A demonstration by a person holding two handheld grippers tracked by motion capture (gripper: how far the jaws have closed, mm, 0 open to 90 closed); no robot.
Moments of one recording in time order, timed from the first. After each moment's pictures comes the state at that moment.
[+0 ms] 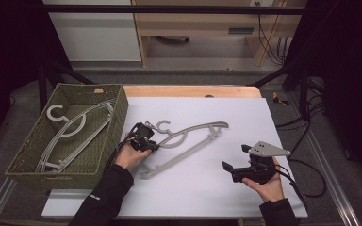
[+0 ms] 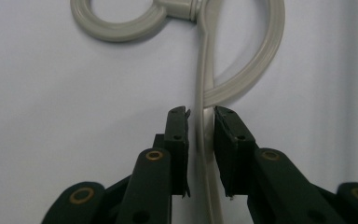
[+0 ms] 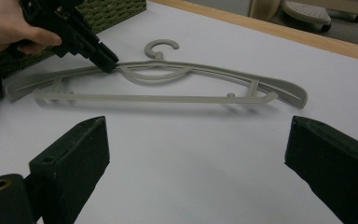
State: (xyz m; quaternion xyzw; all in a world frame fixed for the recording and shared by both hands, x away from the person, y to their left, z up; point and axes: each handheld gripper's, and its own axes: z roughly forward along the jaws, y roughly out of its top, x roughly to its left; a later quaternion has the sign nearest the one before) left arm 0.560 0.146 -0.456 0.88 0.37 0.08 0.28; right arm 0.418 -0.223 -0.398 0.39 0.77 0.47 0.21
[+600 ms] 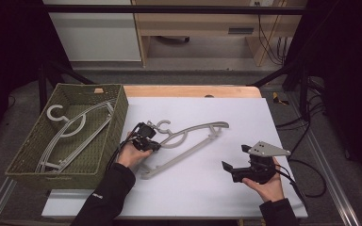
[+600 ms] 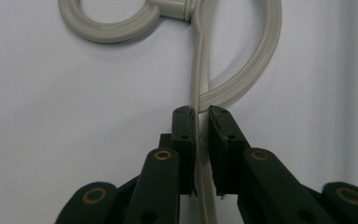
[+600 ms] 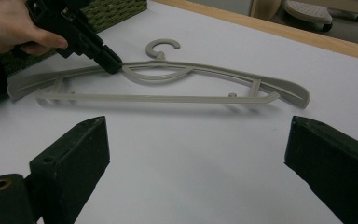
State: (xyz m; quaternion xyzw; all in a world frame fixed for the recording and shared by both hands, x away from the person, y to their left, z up) left arm 0.558 0.140 -0.457 0.89 0.37 0.08 0.26; right arm 0.418 -0.223 -0.398 0.39 0.77 0.46 0.20
